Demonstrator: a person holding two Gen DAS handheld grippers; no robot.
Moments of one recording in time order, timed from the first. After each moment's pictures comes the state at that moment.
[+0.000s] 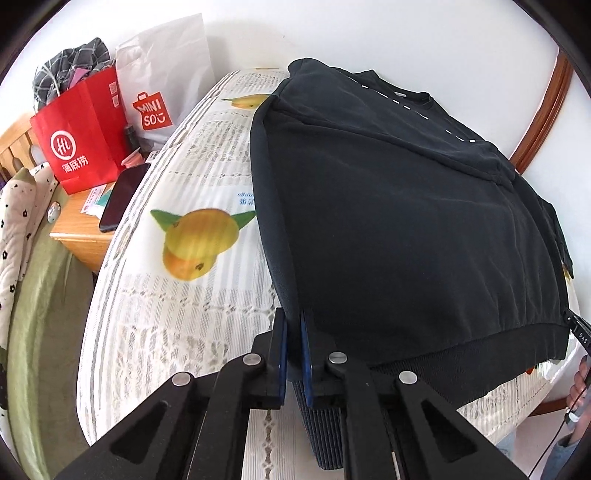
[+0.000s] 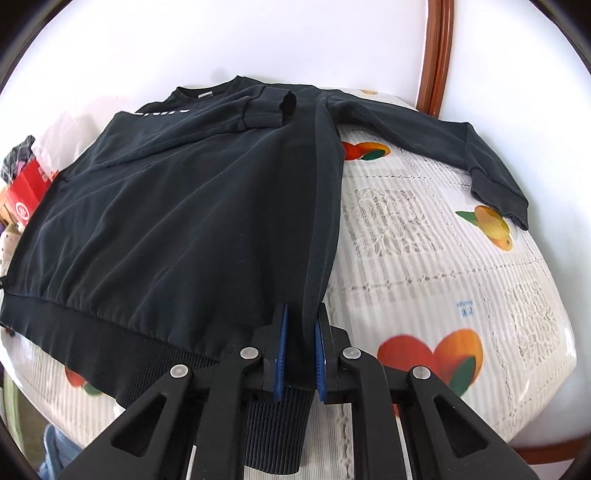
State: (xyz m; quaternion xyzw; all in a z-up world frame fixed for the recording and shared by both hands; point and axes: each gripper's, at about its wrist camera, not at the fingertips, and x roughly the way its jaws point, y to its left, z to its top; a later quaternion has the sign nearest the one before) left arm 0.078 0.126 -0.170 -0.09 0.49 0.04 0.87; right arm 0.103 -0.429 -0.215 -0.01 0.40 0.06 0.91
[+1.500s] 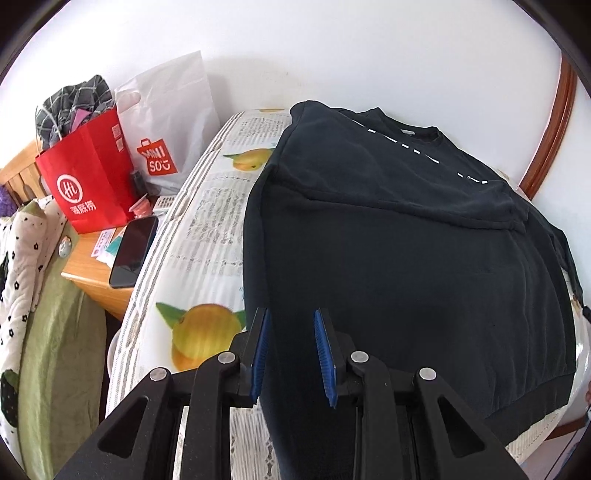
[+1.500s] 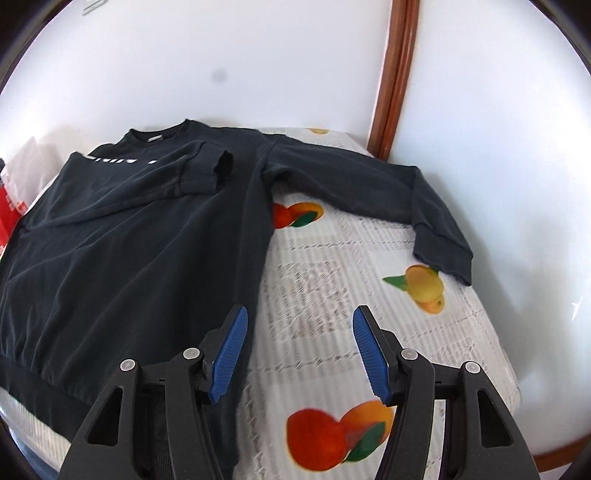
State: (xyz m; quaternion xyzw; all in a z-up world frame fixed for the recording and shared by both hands) left arm 0.128 0.120 -0.138 -0.06 0.44 0.08 0.89; right arm 0.148 -0.472 -0.166 -0.03 0.35 -0.04 0.94
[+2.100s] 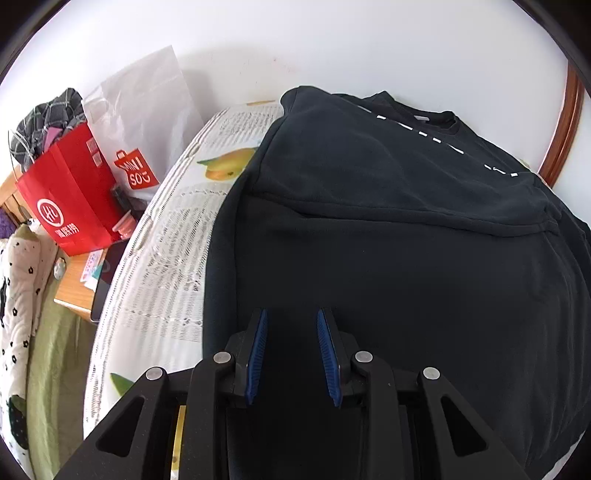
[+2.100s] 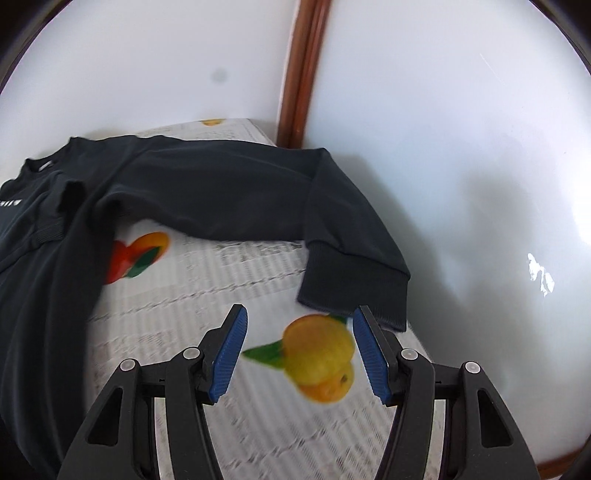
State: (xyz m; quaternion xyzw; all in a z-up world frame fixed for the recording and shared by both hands) left arm 0.196 0.113 -0.174 -0.04 0.45 0.09 0.89; right arm 0.241 -0.581 -0.191 0.01 0.37 -0.15 0.91
